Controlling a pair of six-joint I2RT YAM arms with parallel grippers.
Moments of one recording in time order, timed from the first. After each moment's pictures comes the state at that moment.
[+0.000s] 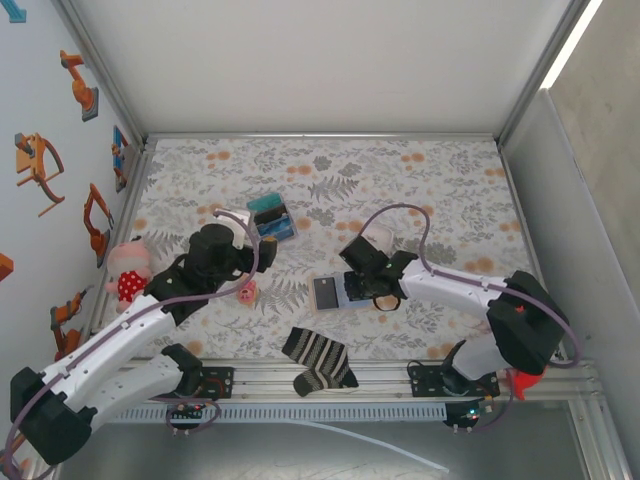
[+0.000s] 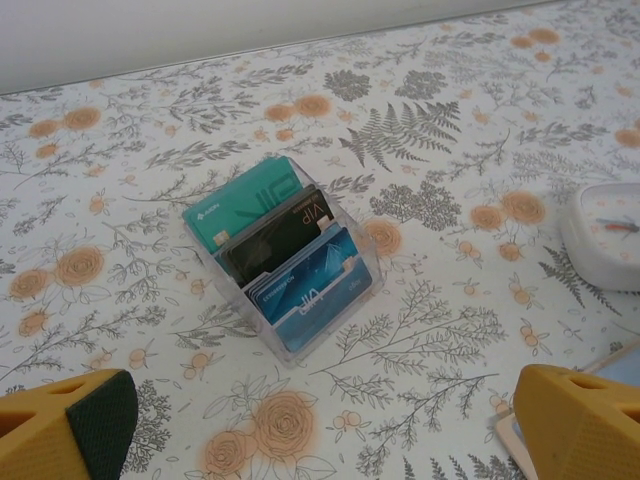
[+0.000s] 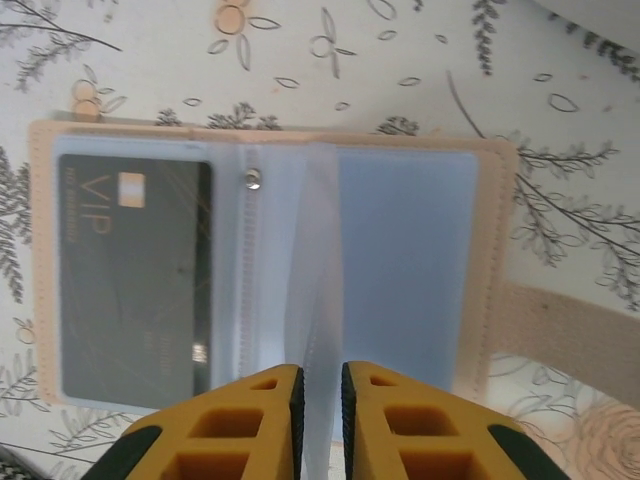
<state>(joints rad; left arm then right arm) -0.72 0.89 0.69 -0.34 -0.30 -0.16 0.85 1.43 0.80 -0.54 0.04 0.66</state>
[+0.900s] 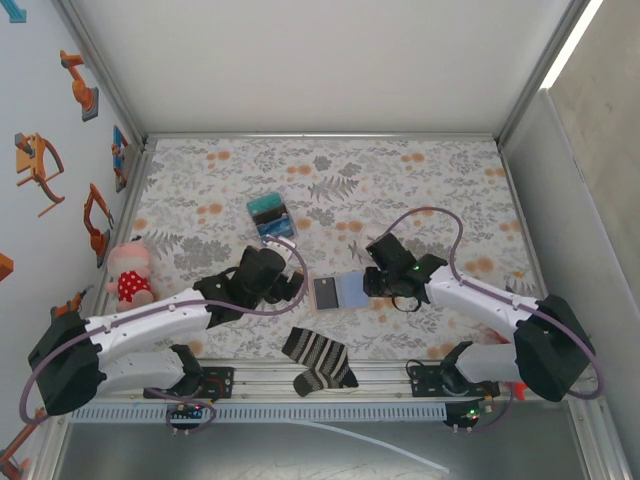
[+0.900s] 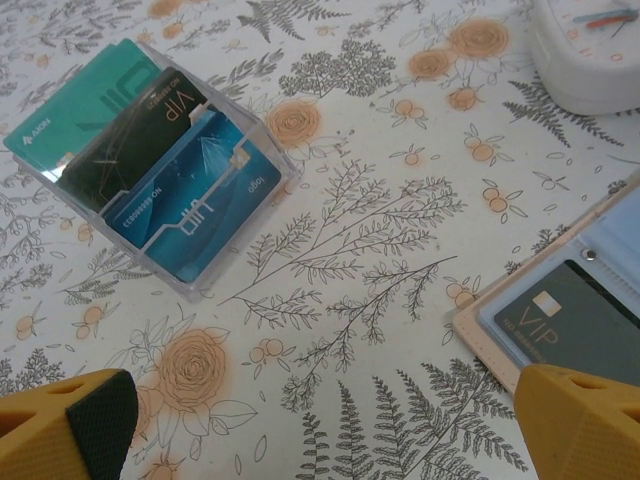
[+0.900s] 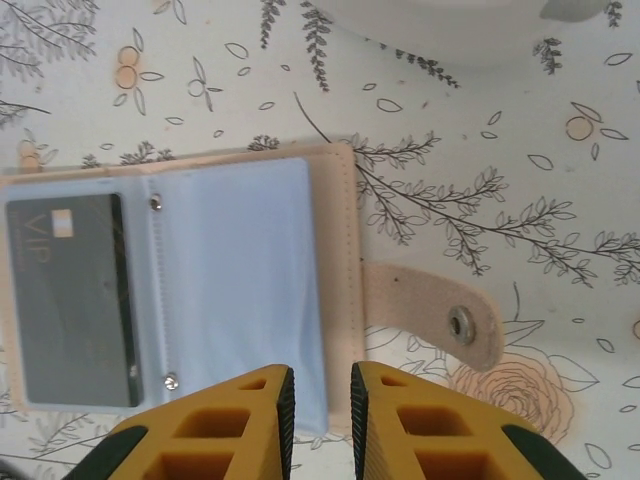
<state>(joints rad) -1.00 1.14 0.62 -0.24 -0.46 -0.18 0.73 1.27 0.71 -0.54 0.00 0.67</state>
